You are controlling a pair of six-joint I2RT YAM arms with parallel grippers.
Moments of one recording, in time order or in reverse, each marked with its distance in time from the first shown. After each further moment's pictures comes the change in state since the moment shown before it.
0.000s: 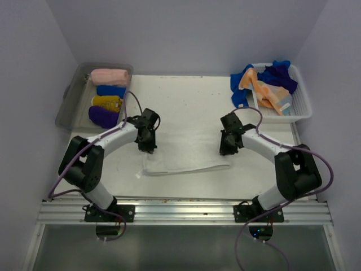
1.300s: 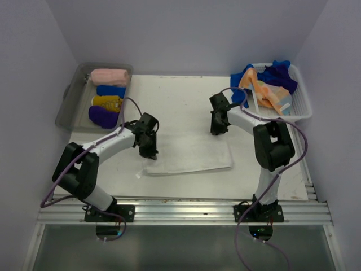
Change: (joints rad) left arm -0.021 -0.098 -0.060 -0.002 0.123 -0.029; right arm -0.008 0.347 0.439 -0.041 0.081 -0.095
